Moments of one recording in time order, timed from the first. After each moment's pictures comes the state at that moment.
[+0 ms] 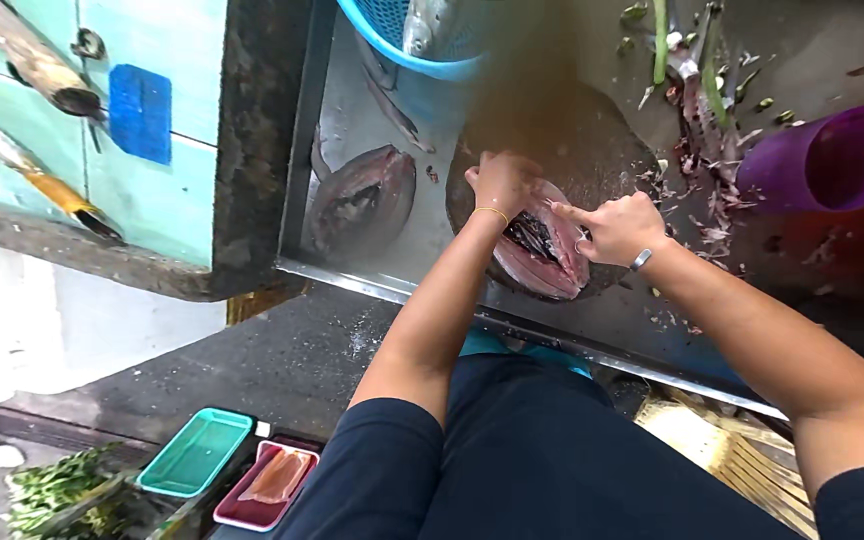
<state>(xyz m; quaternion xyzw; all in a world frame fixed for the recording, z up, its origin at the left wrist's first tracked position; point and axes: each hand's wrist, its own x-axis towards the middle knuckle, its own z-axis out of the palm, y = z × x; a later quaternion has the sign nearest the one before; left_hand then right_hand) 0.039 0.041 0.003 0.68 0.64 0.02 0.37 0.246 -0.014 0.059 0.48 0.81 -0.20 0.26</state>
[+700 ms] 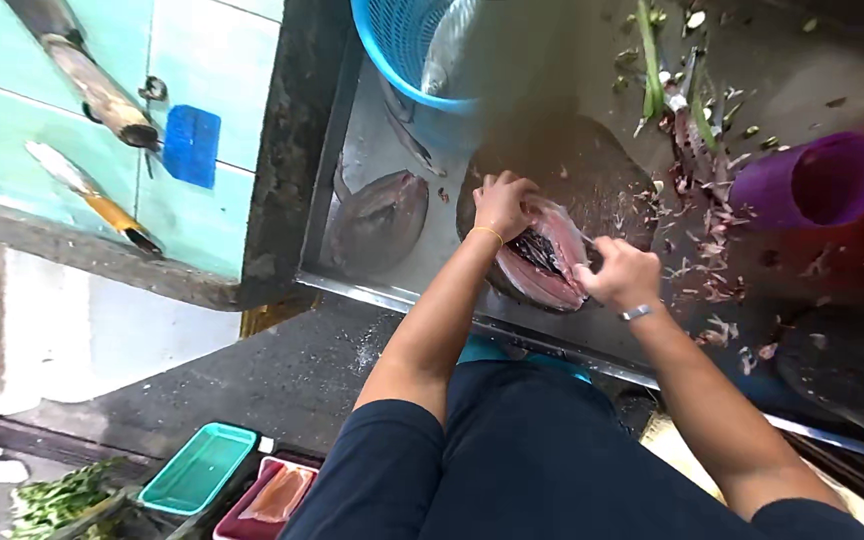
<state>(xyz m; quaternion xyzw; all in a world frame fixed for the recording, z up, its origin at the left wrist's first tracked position) 0.019 0.040 0.000 0.73 0.59 0.02 0.34 0.237 -0.077 0.065 0.71 0.66 -0.22 0.10</state>
